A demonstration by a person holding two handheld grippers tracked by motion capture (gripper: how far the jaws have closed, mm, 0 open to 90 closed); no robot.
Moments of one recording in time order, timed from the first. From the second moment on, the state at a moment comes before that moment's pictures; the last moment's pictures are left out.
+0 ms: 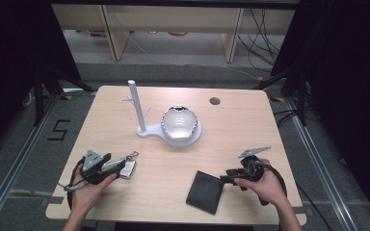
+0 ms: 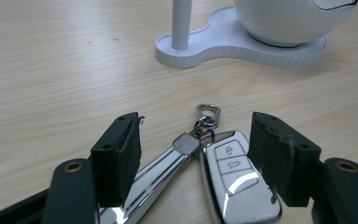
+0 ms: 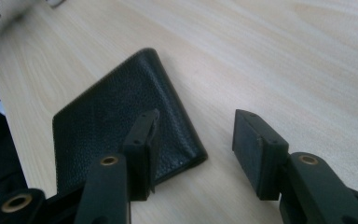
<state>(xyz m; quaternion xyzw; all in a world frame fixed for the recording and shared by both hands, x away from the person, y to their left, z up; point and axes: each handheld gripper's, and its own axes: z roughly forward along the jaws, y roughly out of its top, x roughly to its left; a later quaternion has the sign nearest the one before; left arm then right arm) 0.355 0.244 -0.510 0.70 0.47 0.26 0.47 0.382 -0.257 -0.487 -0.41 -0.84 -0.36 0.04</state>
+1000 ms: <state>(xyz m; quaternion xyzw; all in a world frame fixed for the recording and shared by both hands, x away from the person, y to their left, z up) 0.345 0.231 -0.510 0.70 0.44 0.27 0.48 0.432 -0.189 -0.477 -0.24 -0.96 -0.13 0.12</state>
